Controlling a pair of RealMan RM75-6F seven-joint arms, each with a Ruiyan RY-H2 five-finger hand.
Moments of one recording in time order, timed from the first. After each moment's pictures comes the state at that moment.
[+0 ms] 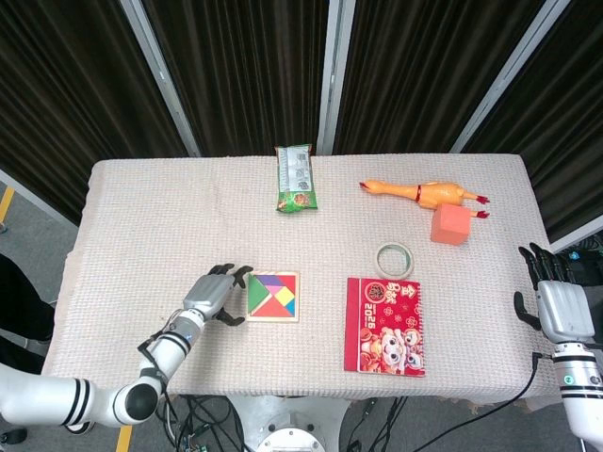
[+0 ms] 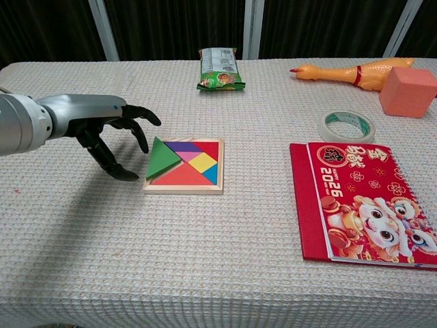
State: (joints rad) left arm -0.86 -1.45 -0.13 -1.88 0.54 1.02 0.47; right arm 0.20 -1.15 0.13 -1.49 -1.33 1.28 0.02
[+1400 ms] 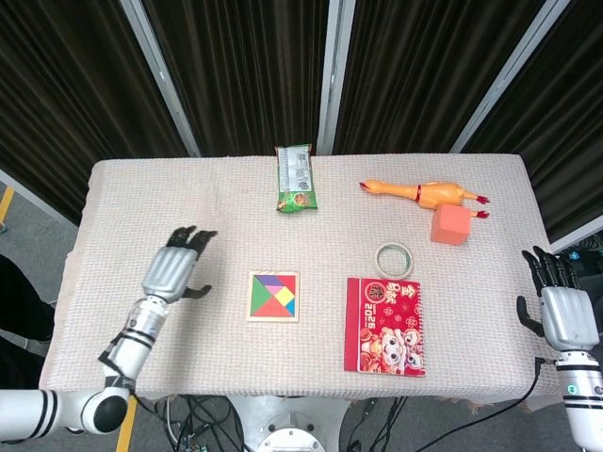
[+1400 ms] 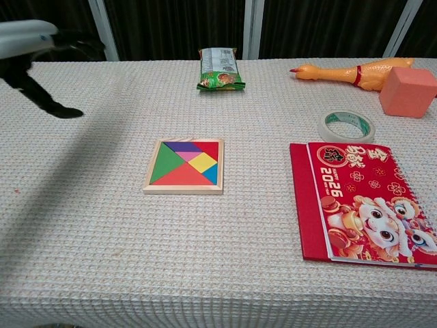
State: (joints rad) left arm -0.72 -1.33 -0.04 -1.84 0.94 1.30 0.42; right arm 0.17 -1.15 0.11 -1.51 -1.39 1.37 0.01
